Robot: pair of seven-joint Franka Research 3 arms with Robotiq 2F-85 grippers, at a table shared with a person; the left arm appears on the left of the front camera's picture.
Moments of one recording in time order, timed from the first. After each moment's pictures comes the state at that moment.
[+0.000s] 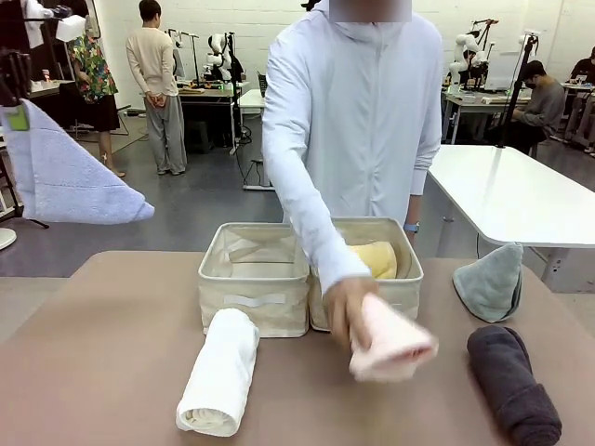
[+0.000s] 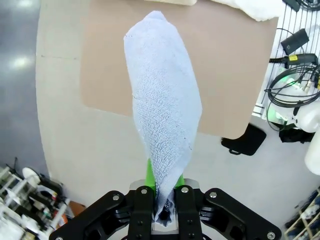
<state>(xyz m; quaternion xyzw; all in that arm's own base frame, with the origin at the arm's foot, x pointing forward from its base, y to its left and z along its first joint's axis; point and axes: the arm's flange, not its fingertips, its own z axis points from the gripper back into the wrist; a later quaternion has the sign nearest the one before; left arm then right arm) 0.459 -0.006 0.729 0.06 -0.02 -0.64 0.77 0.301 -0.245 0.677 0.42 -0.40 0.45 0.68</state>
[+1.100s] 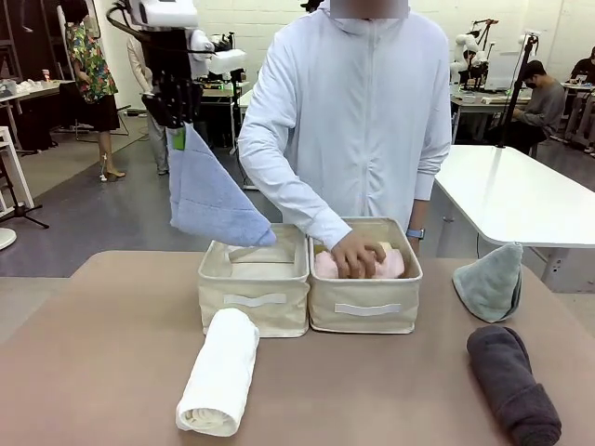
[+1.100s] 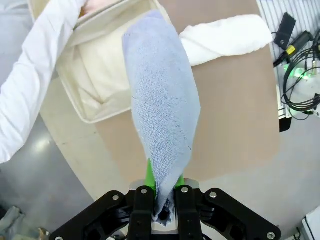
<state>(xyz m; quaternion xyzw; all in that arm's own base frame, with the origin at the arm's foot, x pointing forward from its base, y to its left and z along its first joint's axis) 0.522 -0.215 0.680 0.02 -0.01 -0.82 0.58 0.301 -0.245 0.677 0.42 -0.40 0.45 0.68</state>
